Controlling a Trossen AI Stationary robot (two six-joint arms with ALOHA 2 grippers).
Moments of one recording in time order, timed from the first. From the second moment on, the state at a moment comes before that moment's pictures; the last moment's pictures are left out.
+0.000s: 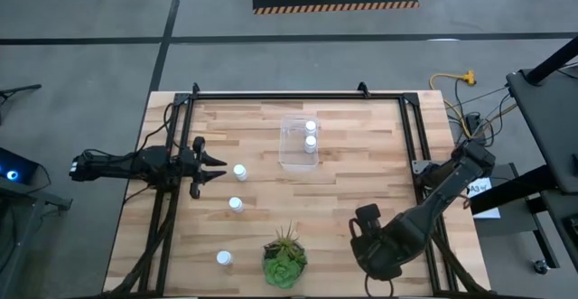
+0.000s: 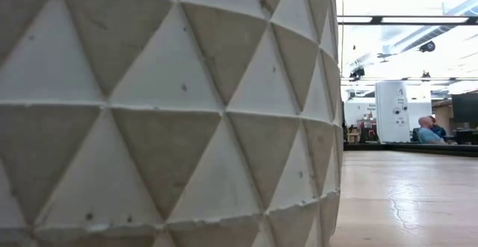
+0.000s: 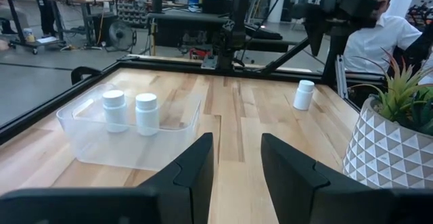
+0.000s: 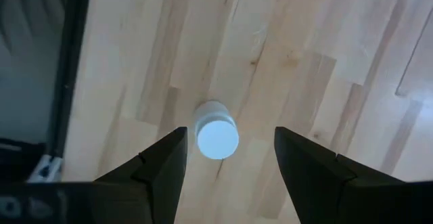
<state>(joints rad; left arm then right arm) -0.07 0.06 0.11 -0.17 -0.10 -0.10 0.75 1.71 1.53 -1.25 0.11 0.50</state>
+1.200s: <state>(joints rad) -0.07 0.06 0.11 -0.17 -0.10 -0.10 0.77 1.45 1.22 -1.11 0.10 0.57</state>
